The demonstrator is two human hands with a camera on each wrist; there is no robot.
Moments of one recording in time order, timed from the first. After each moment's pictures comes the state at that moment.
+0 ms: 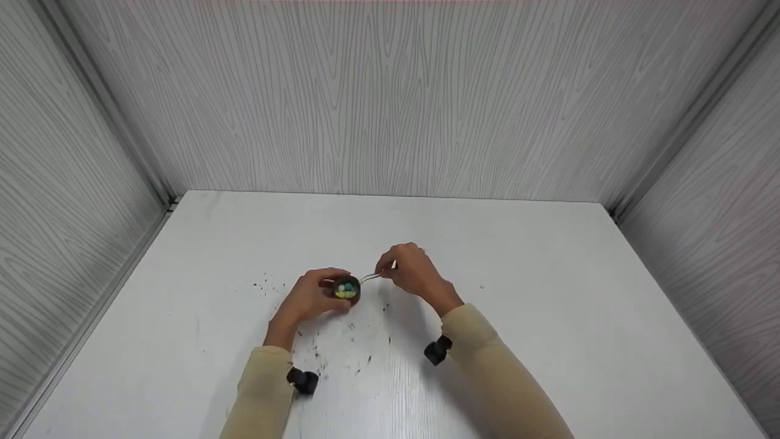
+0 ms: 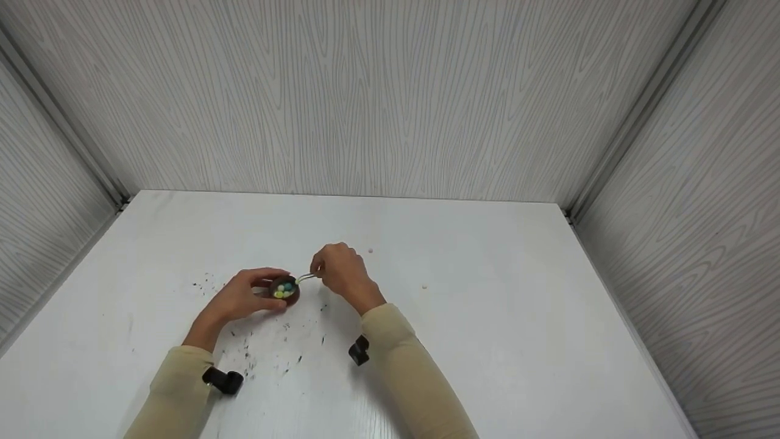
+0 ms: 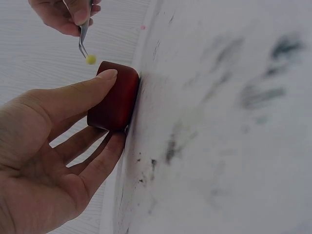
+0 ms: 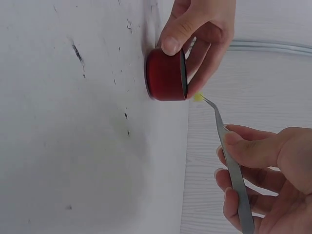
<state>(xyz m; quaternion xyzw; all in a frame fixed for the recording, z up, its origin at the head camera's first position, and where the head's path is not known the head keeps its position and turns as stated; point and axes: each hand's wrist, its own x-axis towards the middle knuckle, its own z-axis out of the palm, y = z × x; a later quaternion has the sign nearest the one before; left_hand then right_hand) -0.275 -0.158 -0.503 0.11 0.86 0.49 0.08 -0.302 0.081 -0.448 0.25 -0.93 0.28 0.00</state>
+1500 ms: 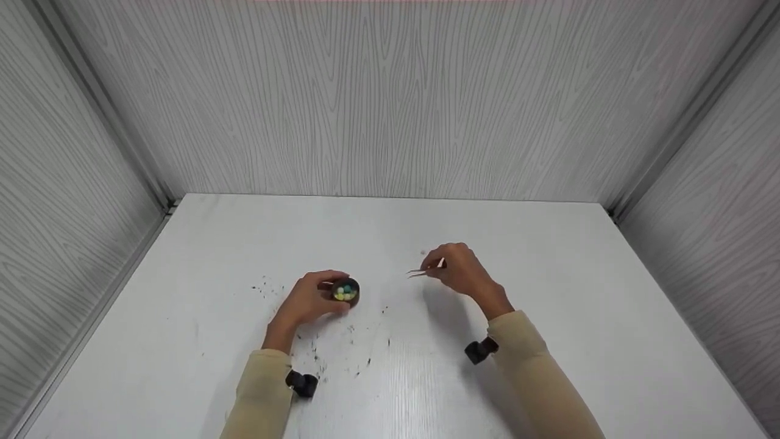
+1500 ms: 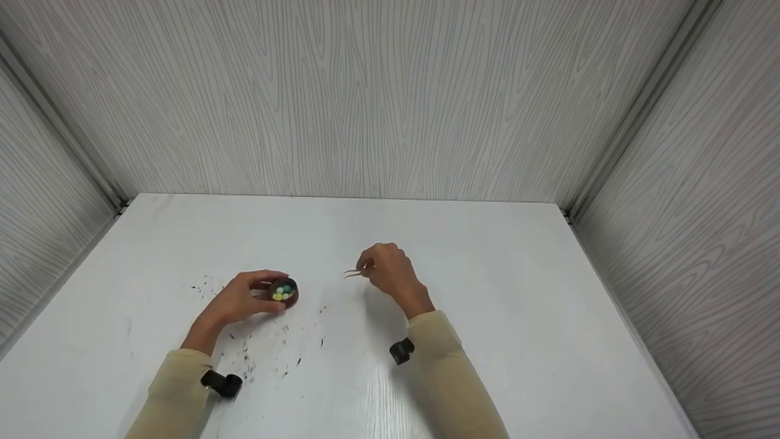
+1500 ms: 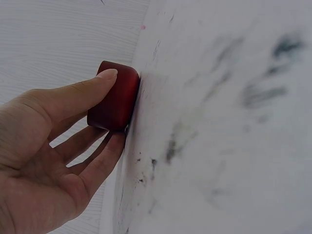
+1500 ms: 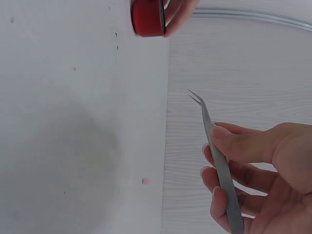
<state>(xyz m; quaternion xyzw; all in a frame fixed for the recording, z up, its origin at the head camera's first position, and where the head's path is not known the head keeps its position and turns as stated) -0.275 -0.158 -0.503 0.10 0.87 0.48 0.08 -0.299 0.161 -0.440 0.22 -0.93 0.30 0.01</state>
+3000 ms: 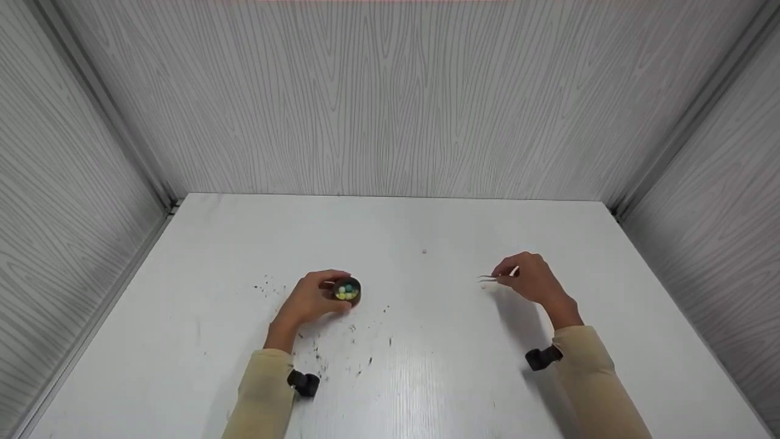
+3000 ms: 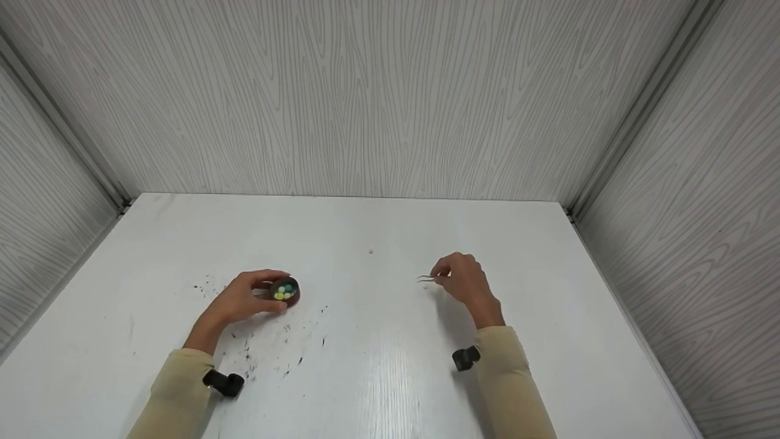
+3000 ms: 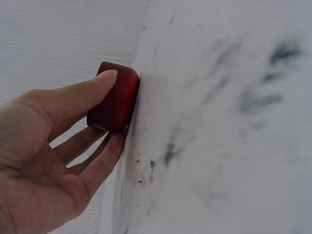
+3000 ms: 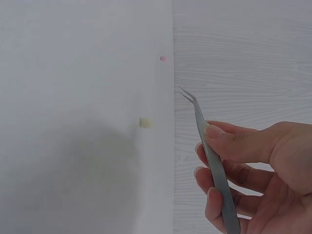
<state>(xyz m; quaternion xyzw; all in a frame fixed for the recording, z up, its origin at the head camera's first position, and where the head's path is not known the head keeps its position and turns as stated) -0.274 -0.158 -0.505 0.12 0.86 0.49 0.07 -0.290 0.284 -0.462 0.14 -0.95 0.28 0.02</state>
